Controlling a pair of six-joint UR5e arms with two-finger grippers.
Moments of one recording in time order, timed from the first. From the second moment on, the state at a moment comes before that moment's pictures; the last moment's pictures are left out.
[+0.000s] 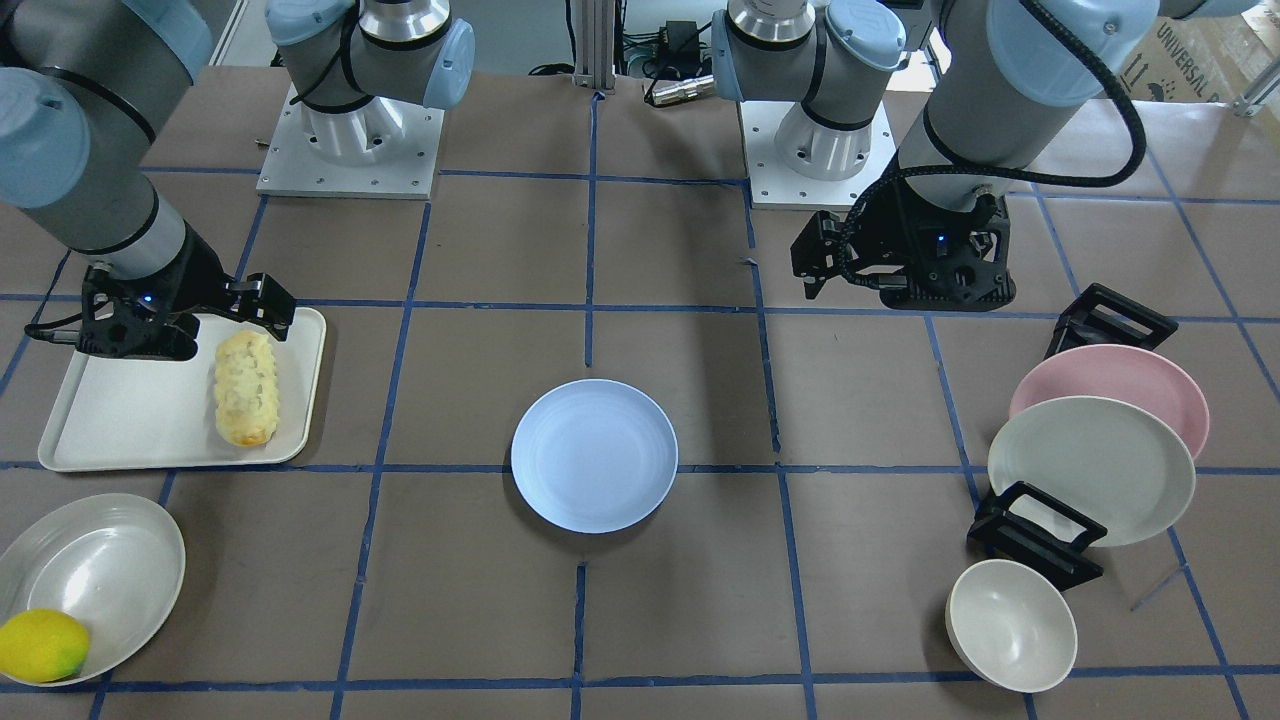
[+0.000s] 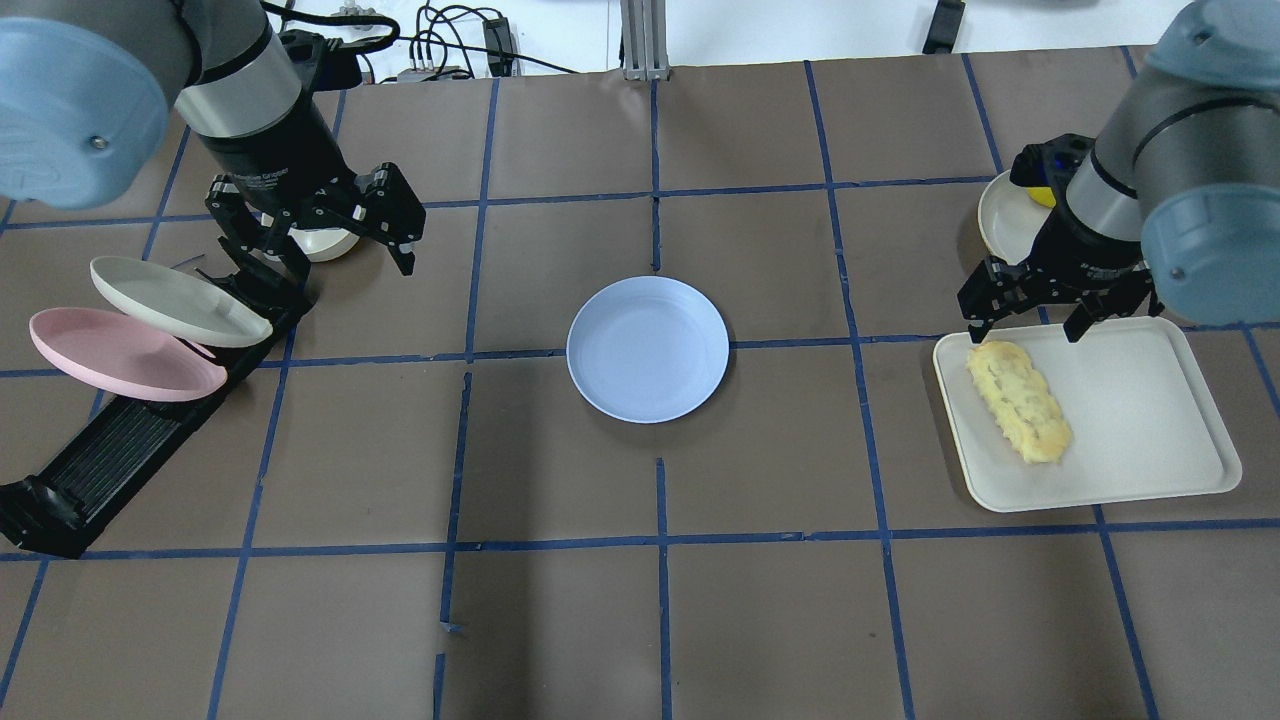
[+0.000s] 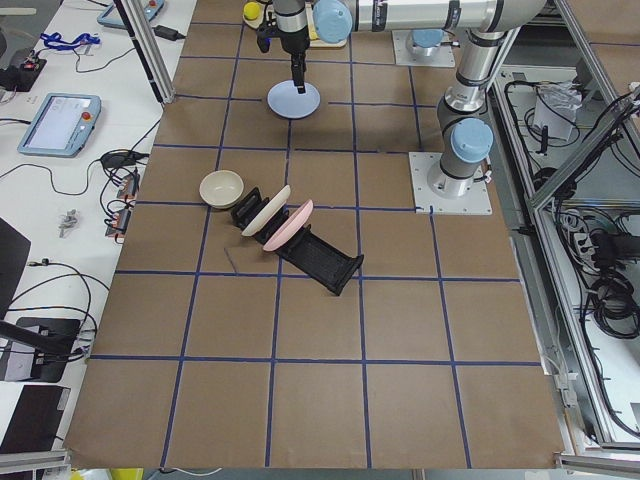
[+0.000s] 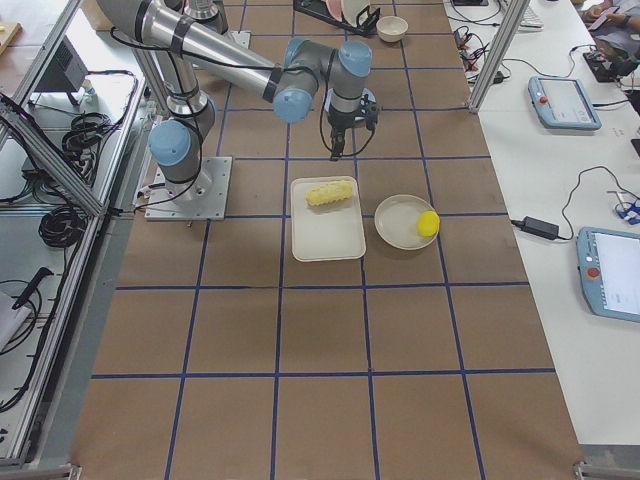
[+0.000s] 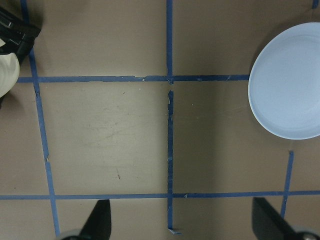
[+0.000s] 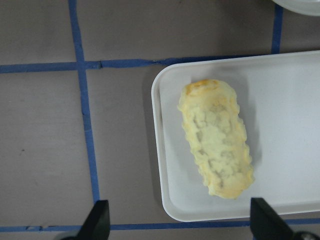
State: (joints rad) left arm -1.55 -1.66 -1.55 -1.63 1.56 0.01; right arm 1.32 -1.52 1.94 -1.90 -1.60 -0.24
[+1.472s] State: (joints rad) left arm -1.55 -1.67 -1.55 -1.63 1.56 0.00; right arm 1.25 -1.35 2.14 -2.29 -1.82 -0.50
